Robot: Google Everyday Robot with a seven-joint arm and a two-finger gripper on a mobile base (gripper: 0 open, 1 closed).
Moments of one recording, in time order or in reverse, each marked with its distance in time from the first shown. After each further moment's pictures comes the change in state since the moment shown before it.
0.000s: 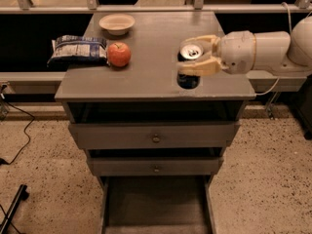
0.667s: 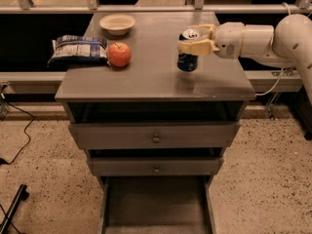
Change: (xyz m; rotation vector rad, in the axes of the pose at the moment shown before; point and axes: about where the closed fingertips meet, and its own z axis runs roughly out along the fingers) arm 0.030 -0.104 0.011 0.153 -0.037 0.145
